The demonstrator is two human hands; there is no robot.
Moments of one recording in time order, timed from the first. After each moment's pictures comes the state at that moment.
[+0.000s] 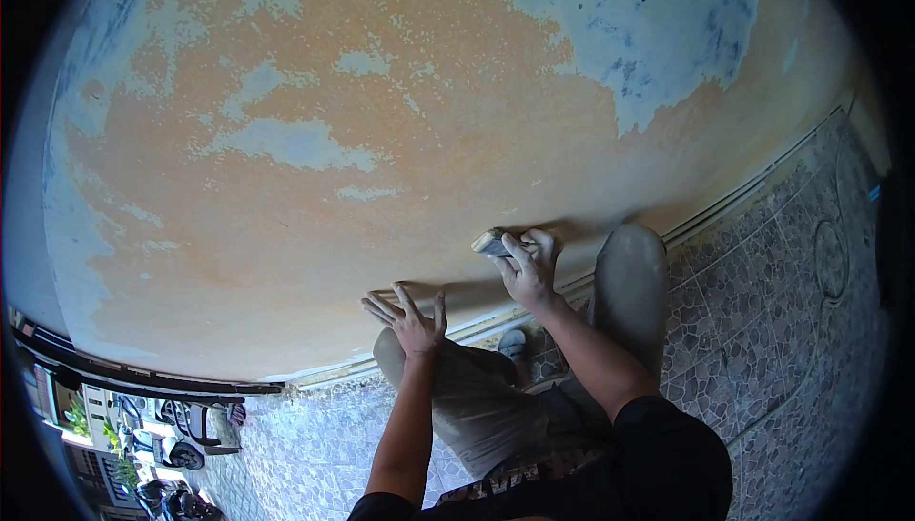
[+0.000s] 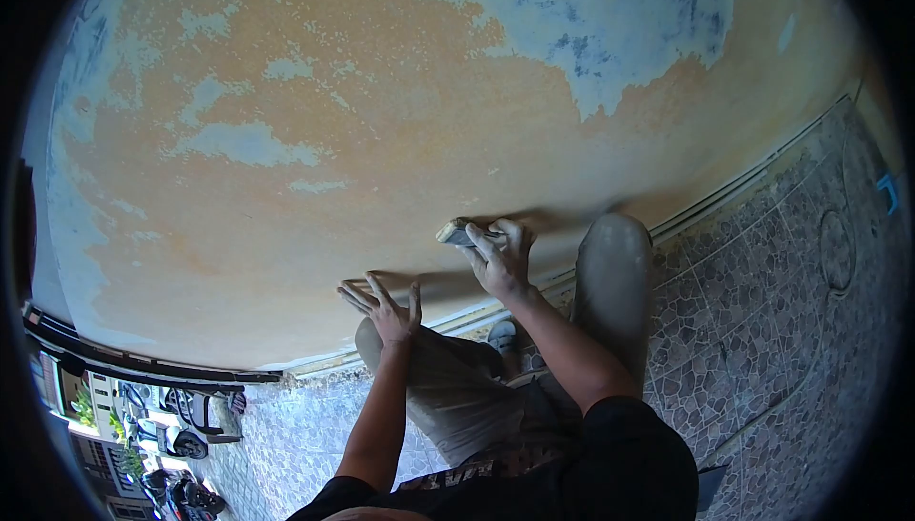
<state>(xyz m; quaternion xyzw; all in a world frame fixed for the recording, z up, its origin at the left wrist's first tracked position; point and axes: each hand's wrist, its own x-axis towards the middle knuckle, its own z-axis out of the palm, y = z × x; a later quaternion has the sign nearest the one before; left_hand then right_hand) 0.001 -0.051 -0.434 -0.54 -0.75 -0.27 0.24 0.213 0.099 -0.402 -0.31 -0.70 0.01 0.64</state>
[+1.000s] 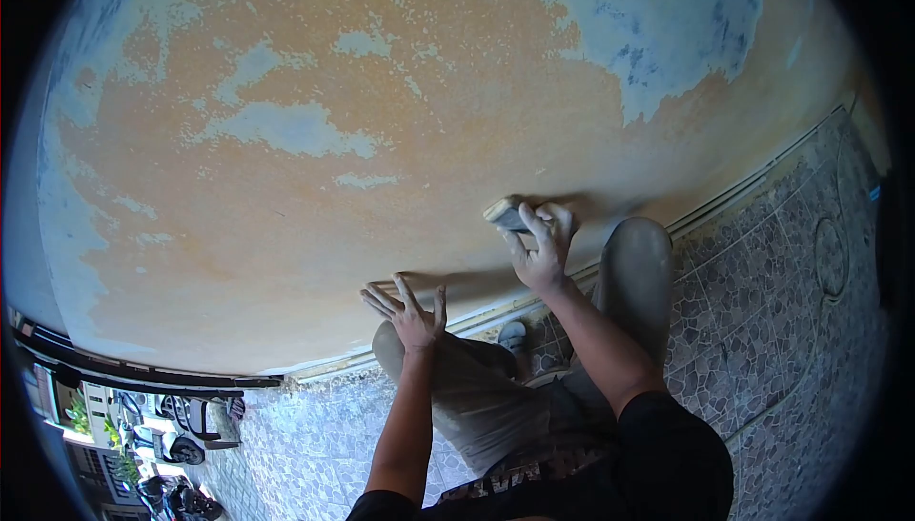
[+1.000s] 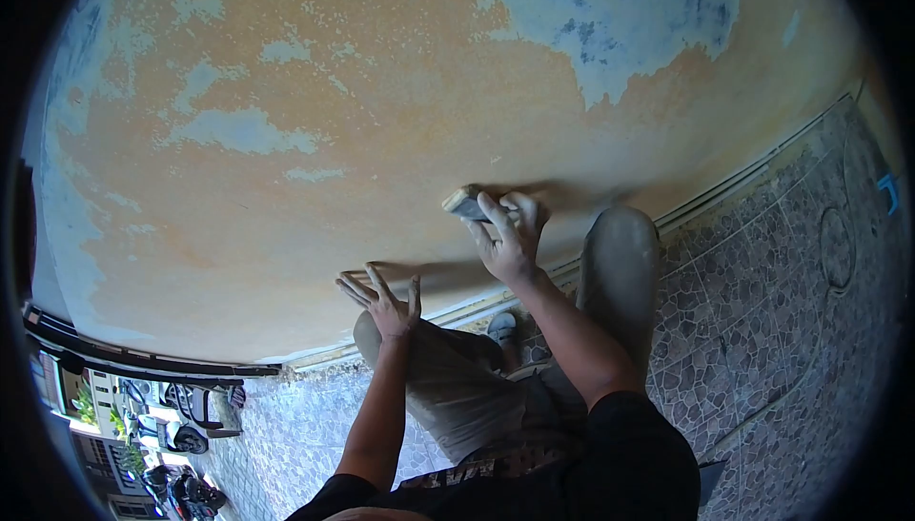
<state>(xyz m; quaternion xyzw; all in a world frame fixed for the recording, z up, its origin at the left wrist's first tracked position) 0.001 -0.054 -0.428 -0.55 -0.76 -0.27 0.22 0.228 0.108 -0.373 -0.33 -0.68 0.01 0.66</state>
